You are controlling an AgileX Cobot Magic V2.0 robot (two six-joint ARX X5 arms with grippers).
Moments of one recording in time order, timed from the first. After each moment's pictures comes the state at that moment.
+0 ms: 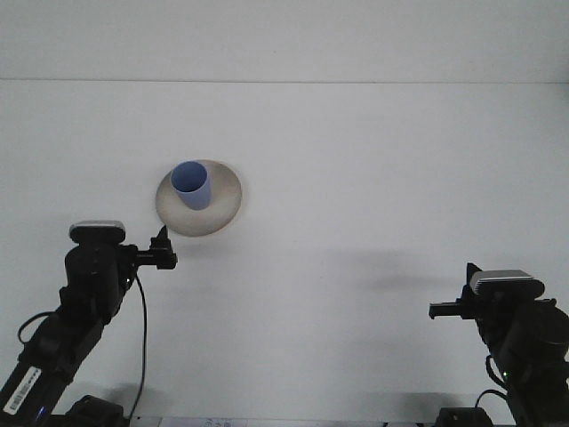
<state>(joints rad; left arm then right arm) -0.27 0.82 0.74 -0.24 -0.20 -0.17 0.01 0.53 0.81 -0.69 -0.03 0.00</state>
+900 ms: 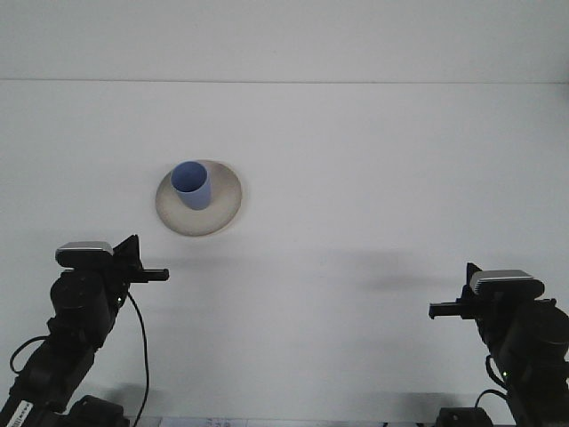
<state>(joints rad) -0.27 0.67 0.66 -0.19 -0.20 -0.17 0.01 0.53 0.81 -0.69 -0.03 0.00</state>
